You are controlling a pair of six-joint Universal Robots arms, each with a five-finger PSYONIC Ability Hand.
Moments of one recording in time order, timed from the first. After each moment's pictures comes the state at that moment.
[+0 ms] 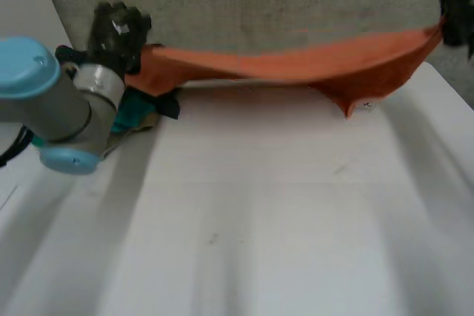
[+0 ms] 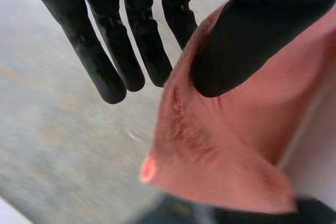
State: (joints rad) left arm 4.37 -2.13 -1.23 3.60 -1.50 3.67; right arm 1.57 -0.98 1.12 -0.45 1.31 2.74; left_hand 1.15 1.20 0.88 1.20 1.00; right_hand 1.10 1.18 1.19 1.20 1.00
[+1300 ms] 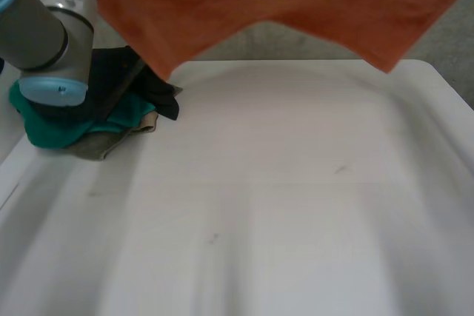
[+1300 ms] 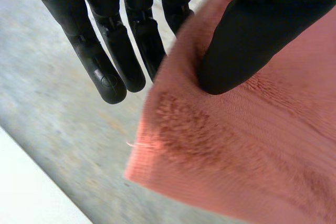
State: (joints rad) left arm 4.38 -2.18 -0.79 3.47 -1.57 3.74; right arm 1.59 -1.09 0.97 -0.45 1.45 2.70; left_hand 1.15 1.20 0.88 1.20 1.00; right_hand 1.10 1.18 1.19 1.20 1.02
